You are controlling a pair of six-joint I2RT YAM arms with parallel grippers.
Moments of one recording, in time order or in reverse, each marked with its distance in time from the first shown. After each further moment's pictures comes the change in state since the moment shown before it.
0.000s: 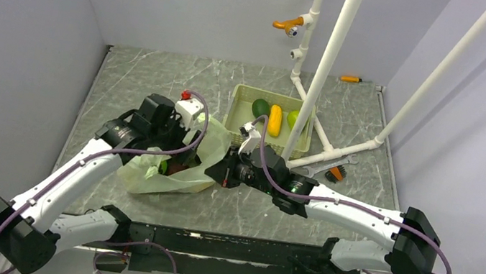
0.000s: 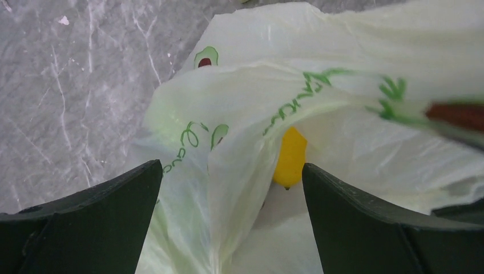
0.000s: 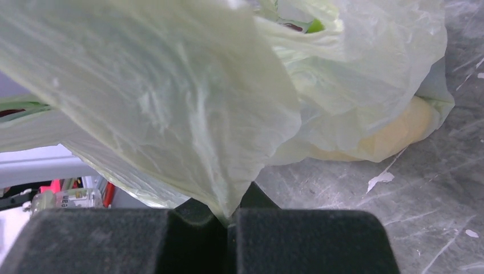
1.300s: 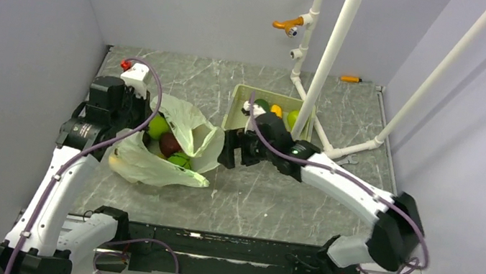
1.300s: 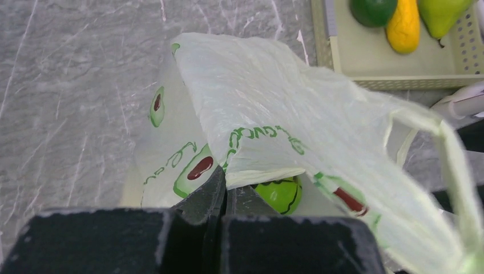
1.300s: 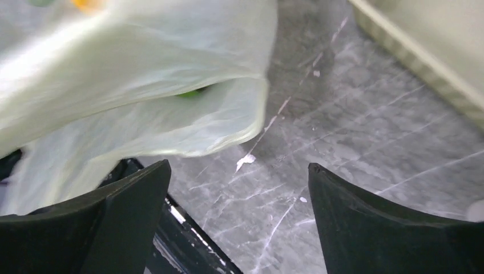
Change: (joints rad) left arm 0.373 -0.109 0.069 0.024 0.019 -0.132; right arm -0.261 0.232 0.256 -0.420 -0.159 -0.346
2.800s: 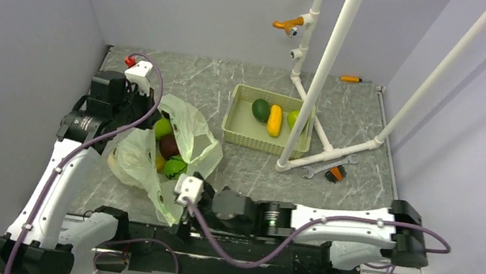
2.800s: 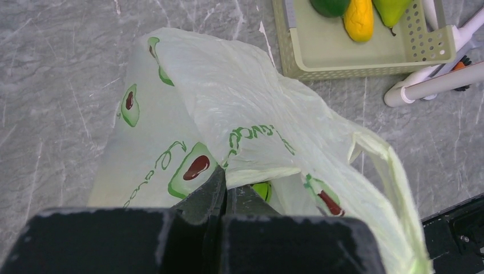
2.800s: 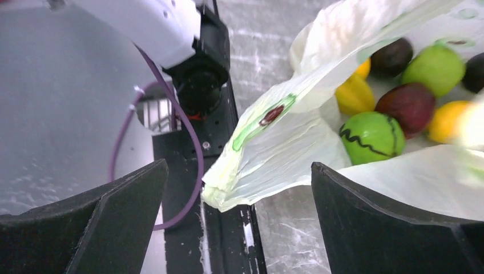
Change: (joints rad) left arm 0.003 0.060 0.058 -0.030 0.131 -0.042; right arm 0.724 -0.062 -0.047 0.338 0.305 -0.428
